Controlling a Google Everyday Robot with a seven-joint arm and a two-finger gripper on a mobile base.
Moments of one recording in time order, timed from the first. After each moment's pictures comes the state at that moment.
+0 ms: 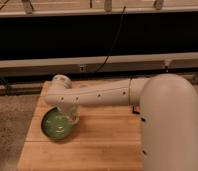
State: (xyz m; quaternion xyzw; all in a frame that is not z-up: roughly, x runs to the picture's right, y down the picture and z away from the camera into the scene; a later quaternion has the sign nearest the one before) arm -0.129 0.139 0.781 -0.20 -0.16 -0.68 0.68
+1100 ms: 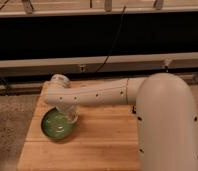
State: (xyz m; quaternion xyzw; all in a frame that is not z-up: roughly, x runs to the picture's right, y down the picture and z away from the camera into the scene) arm -0.136 0.135 0.787 -0.20 -0.16 -0.69 0.67
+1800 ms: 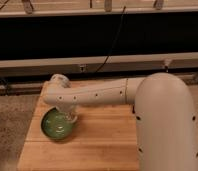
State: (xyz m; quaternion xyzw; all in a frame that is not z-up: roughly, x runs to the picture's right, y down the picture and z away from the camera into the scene) arm -0.139 0.134 0.789 -0.20 -0.16 -0.70 0.67
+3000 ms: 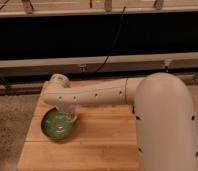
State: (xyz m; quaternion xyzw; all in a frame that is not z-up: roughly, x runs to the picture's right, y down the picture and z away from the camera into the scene) arm -0.141 0.131 0.791 -0.19 -0.17 -0.71 0.66
